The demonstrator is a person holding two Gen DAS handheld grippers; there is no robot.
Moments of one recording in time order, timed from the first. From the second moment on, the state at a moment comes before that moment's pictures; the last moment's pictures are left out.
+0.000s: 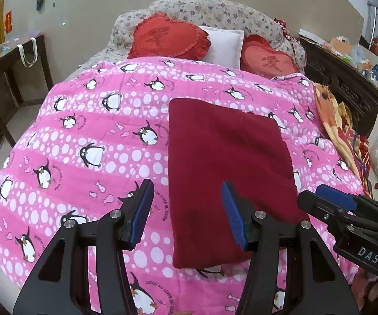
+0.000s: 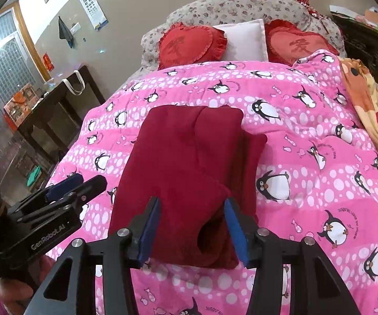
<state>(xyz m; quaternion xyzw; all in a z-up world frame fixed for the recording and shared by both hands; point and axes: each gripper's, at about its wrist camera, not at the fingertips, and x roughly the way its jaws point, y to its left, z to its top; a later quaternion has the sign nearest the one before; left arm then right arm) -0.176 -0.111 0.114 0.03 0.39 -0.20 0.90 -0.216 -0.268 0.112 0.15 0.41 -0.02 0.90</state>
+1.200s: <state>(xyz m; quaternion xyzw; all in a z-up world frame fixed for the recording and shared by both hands) -0.183 -0.108 0.123 0.04 0.38 -0.20 0.90 -0.216 -0.259 0.112 0.14 0.42 -0.03 0.90</state>
